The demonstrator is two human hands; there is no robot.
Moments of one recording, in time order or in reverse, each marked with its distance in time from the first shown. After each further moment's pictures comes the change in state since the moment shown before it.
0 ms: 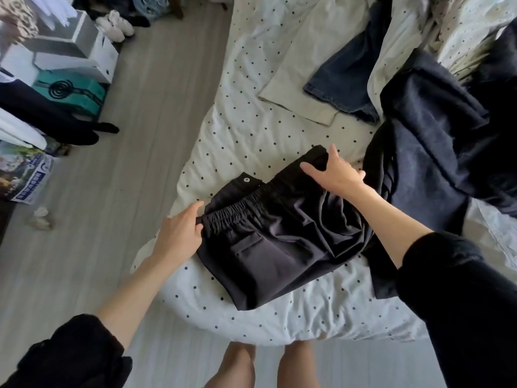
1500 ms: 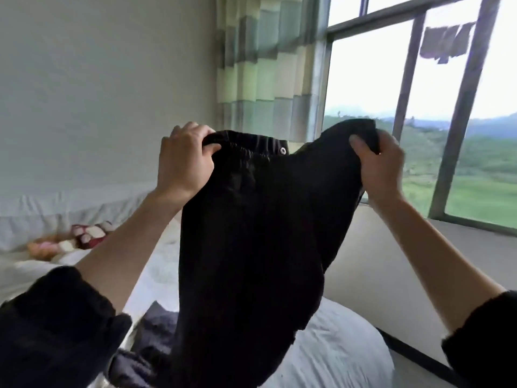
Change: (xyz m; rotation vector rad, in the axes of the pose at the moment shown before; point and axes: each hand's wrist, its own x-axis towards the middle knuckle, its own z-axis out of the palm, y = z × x) left_hand -0.302 0.704 -0.310 -0.472 0.955 1.492; right_hand -0.566 0.293 -0.482 0.675 1.951 -0.196
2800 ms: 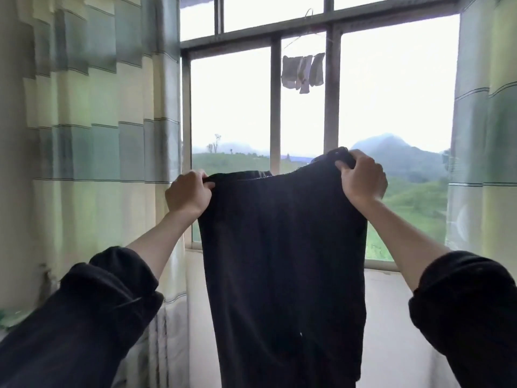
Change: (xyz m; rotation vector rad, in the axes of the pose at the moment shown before) left_hand 0.184 0.212 0.618 -0.270 -0.336 -0.114; right_hand 0.393 0.370 -0.155 -0.962 0.316 0.033
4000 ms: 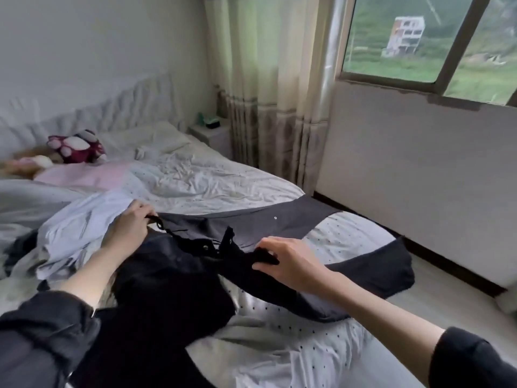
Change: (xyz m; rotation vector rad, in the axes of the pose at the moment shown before) left_hand -0.517 -0.423 -0.340 0.457 -0.431 -0.411; right_hand -0.628 -0.138 -0.070 0.478 -1.314 -0.668
